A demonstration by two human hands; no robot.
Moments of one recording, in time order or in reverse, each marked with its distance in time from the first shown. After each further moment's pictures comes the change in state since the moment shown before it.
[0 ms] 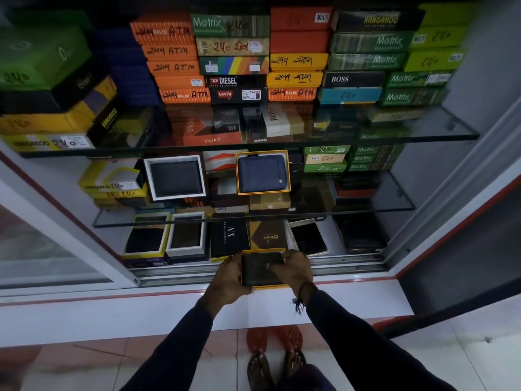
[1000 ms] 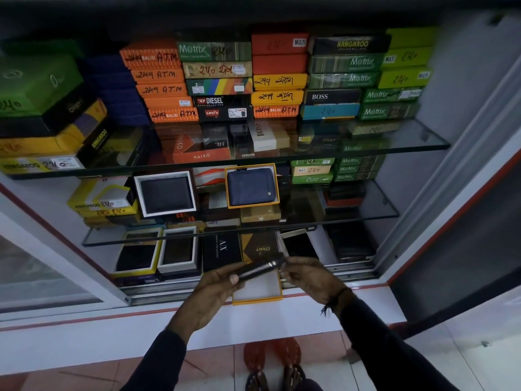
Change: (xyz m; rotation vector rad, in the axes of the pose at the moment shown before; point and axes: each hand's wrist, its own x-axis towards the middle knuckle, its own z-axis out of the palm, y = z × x) left_hand -0.027 0.016 -0.031 -1.174 -0.196 -0.032; right_hand -0.003 0.027 -0.067 0.997 -0.471 -0.007
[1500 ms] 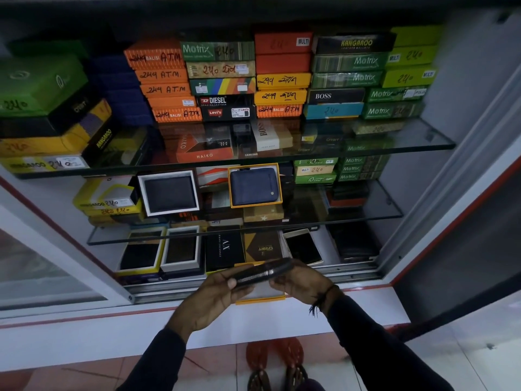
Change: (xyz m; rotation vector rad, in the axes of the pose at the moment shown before) left_hand -0.004 0.009 0.000 -0.153 -0.225 -0.103; right_hand -0.003 -0.007 0.039 0.098 -0.069 0.144
